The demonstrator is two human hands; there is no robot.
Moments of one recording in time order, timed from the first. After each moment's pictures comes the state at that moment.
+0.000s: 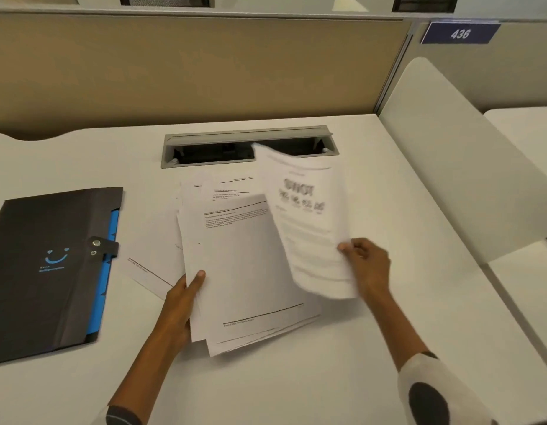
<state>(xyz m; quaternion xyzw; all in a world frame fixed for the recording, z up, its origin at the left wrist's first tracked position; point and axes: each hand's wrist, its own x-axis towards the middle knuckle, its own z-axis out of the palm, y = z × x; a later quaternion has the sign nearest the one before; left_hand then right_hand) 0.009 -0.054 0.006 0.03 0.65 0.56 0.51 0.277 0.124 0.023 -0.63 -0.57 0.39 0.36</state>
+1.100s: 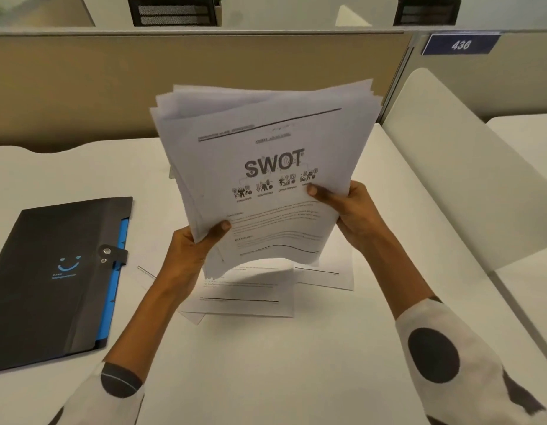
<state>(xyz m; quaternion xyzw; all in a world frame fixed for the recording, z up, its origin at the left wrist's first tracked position) 0.001 0.001 0.100 0.32 0.60 0.61 0.41 0.210 0.161 0.130 -0.32 -0.58 0.66 0.36</state>
